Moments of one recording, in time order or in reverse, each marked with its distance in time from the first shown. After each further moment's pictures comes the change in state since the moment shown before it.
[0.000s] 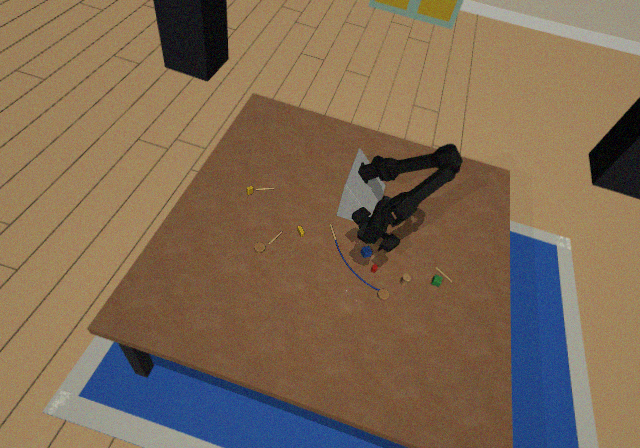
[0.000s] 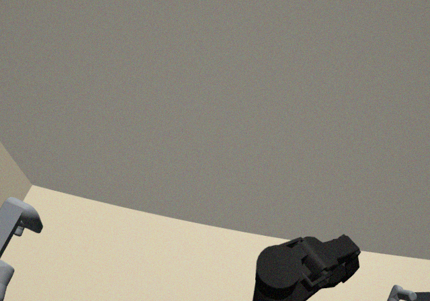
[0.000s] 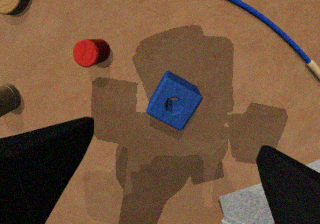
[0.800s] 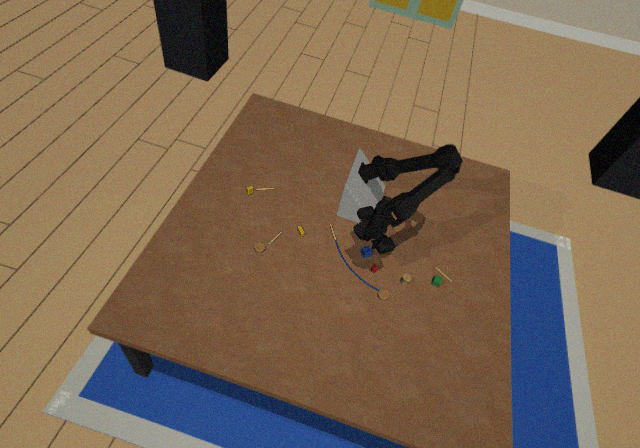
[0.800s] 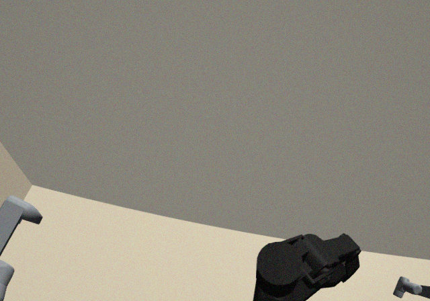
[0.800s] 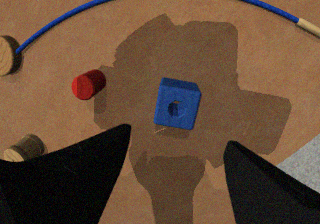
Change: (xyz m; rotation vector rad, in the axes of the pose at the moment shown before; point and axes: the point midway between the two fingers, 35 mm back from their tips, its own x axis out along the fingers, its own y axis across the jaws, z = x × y) arm -0.003 0.002 0.003 0.333 -0.001 0.001
